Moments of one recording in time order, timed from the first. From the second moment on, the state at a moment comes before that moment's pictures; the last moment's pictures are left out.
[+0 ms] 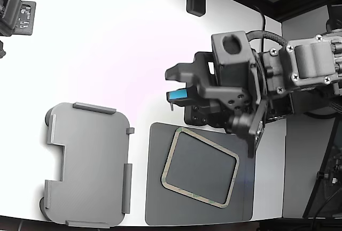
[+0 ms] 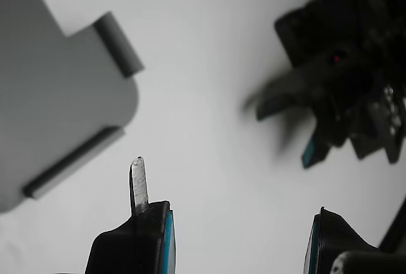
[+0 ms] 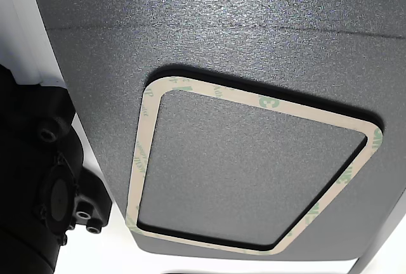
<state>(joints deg) 16.1 137.2 113.7 67.9 3.8 -53.5</state>
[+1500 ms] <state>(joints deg) 77.5 102.8 105.2 87.0 -0.3 -85.7</state>
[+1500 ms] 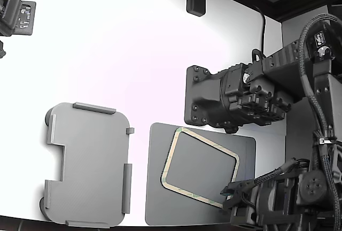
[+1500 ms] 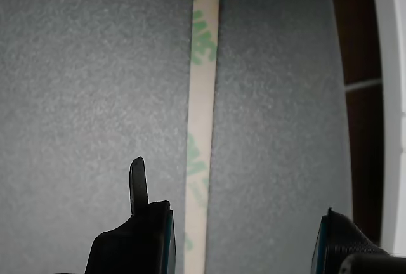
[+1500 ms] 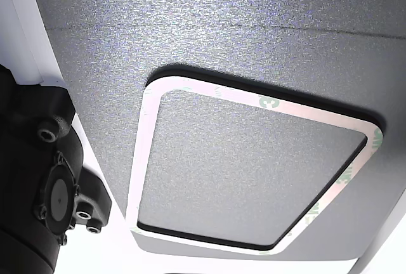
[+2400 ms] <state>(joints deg) 82.4 93.8 106.9 80.2 -0.8 -77.4</state>
